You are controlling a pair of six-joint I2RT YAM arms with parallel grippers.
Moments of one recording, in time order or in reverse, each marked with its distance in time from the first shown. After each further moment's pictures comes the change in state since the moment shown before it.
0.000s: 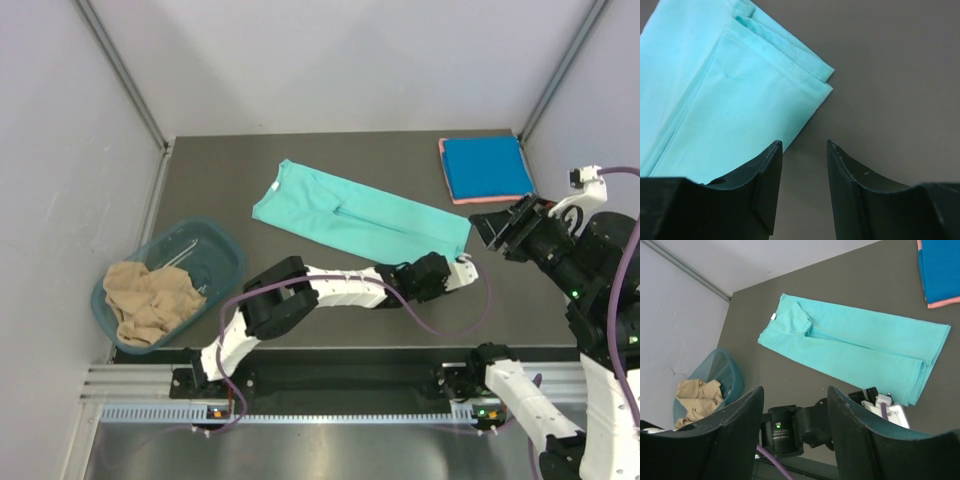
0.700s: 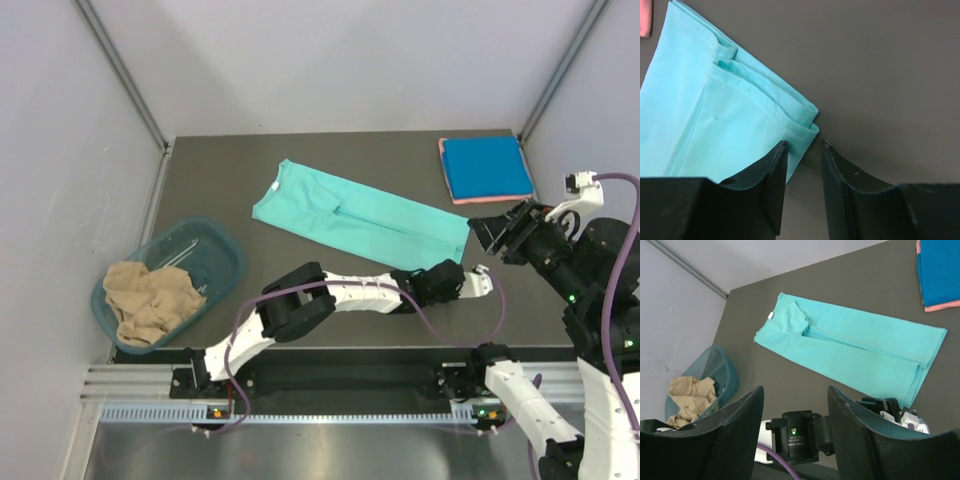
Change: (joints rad) left arm -0.037 0.157 0.167 -0.001 -0.045 0.135; right arm 0.000 -0.040 -0.053 0.031 -0.006 -0.039
